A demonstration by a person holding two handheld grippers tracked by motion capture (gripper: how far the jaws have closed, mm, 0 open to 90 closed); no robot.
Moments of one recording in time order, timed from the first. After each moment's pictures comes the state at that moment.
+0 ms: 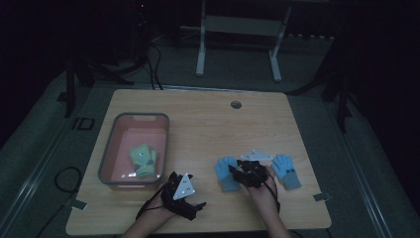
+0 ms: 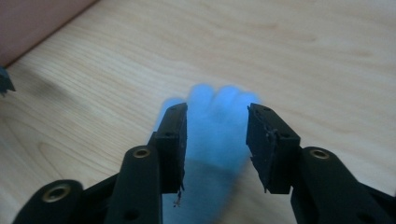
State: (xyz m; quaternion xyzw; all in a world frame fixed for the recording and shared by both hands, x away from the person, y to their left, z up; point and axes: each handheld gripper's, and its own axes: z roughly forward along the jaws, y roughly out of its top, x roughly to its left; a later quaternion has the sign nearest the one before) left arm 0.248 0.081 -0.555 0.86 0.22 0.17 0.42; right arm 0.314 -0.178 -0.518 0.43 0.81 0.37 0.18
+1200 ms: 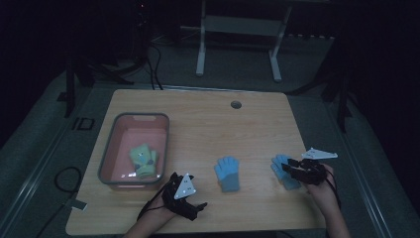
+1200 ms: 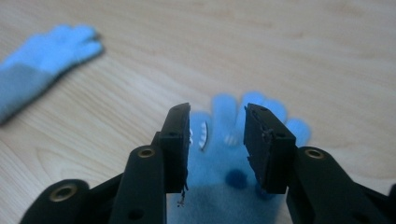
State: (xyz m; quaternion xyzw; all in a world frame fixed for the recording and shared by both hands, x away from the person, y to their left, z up) left arm 0.249 0.079 -0.558 0.86 0.22 0.16 0.42; right arm 0.335 -0.357 -0.519 0.42 0.81 0.36 0.17
